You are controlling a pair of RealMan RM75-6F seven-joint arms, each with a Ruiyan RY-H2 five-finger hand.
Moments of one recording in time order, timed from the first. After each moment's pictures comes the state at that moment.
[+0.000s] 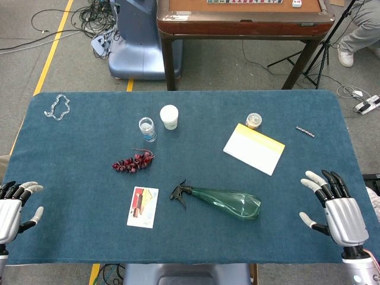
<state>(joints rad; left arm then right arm) -0.09 -1.06 -0.05 -1.69 1.51 1.50 0.14 0.04 -1.03 0.02 -1.90 -1.65 1.54 -0.13</state>
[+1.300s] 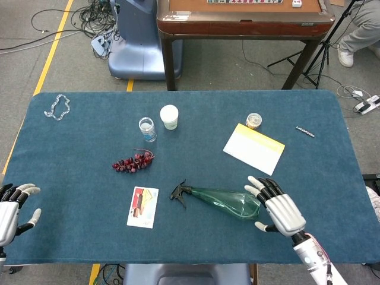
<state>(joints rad) -0.08 -1.06 -0.04 -1.67 1.51 1.52 0.12 0.24 -1.21 0.01 -1.87 -1.59 1.18 -0.20</state>
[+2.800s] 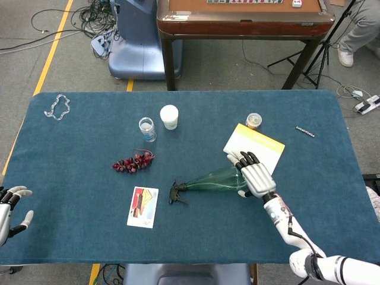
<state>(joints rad) -0.06 -1.06 -0.04 -1.64 1.48 1.52 0.09 0.53 -1.43 0.19 -1.62 -1.23 0.96 -0.38</state>
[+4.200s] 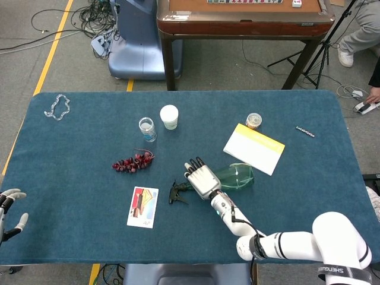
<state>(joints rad) -0.03 -1.06 -0.04 -1.62 1.48 1.55 0.07 0.98 -1.73 0.13 -1.48 -0.76 0.91 -0.91</state>
